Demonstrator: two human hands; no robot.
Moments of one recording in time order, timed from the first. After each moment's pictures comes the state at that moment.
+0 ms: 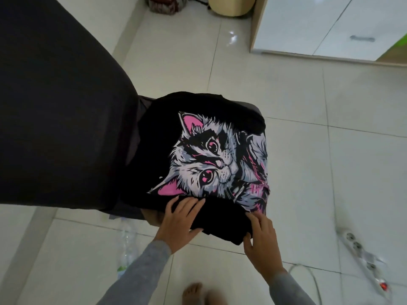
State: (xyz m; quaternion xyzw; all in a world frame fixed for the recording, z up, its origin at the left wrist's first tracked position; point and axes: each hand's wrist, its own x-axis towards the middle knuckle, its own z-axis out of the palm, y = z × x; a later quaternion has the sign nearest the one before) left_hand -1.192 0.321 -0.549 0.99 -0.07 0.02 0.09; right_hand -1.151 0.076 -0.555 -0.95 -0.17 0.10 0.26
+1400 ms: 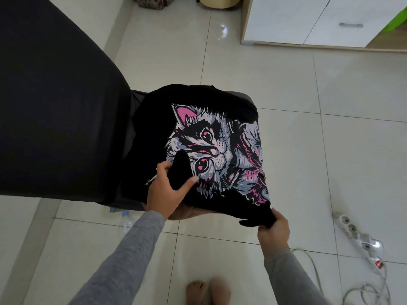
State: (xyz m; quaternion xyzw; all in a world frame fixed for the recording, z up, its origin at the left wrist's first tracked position) left_hand -1.161 0.326 -0.471 0.85 0.25 0.04 0.45; right_hand -1.139 0.071 -0.566 -0.42 0.51 0.18 0.73
